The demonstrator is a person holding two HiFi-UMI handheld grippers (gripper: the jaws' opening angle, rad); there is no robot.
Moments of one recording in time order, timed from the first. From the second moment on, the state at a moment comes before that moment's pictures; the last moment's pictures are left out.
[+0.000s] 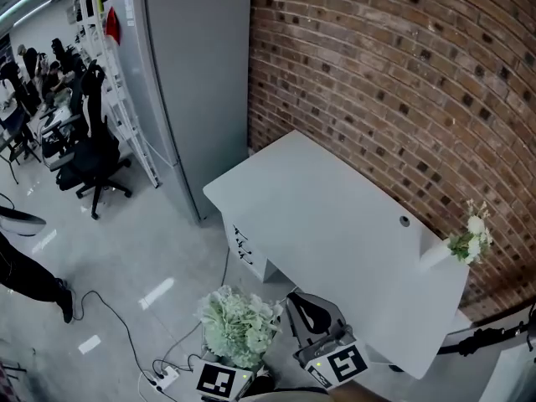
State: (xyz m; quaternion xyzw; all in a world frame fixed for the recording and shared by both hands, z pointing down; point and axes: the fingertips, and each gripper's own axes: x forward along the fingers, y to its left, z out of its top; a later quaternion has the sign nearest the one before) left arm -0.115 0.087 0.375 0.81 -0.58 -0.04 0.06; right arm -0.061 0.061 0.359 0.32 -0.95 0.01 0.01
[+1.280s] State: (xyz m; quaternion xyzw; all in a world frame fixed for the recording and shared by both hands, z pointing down) left arm -0.110 -0.001 0.368 0.82 -0.57 -0.04 0.06; right arm -0.049 -0.039 0.356 0.35 -0.94 0.02 0.00
